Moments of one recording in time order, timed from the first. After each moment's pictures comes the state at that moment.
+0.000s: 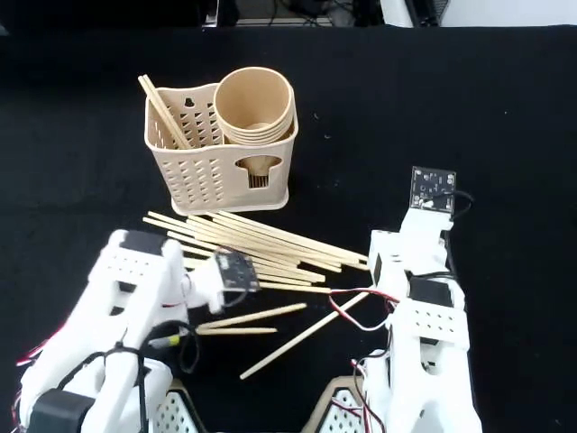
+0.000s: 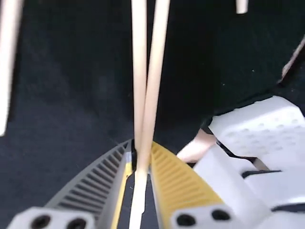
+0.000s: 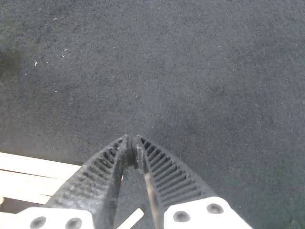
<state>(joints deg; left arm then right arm) 8.2 -30.5 59.1 82.4 -63.5 11.2 -51.2 79.3 31.6 2.4</state>
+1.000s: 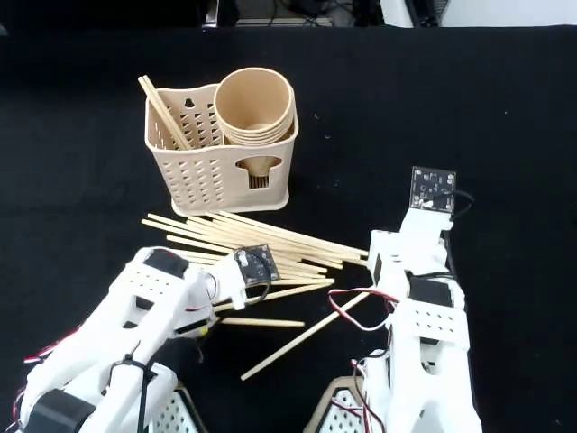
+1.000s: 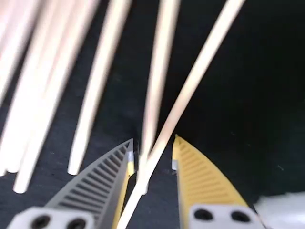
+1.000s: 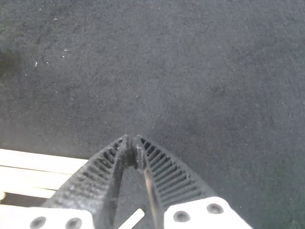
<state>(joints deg) 15.4 -31.5 65.8 63.2 -50.3 11.2 -51.2 79.3 31.6 2.4</state>
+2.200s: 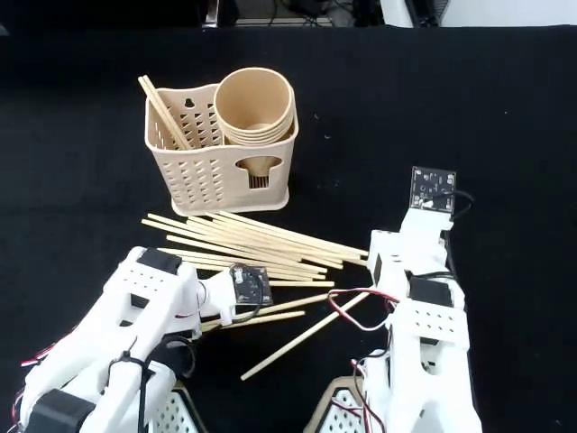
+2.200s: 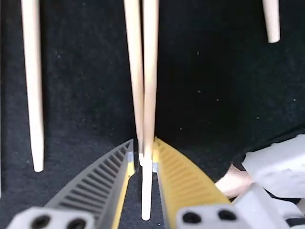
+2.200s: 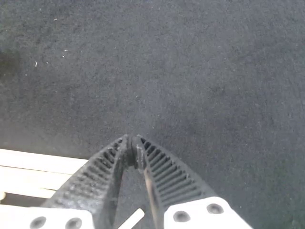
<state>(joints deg) 12.5 -31.3 66.6 68.4 -63.2 11.2 -51.2 79.3 31.6 2.4</state>
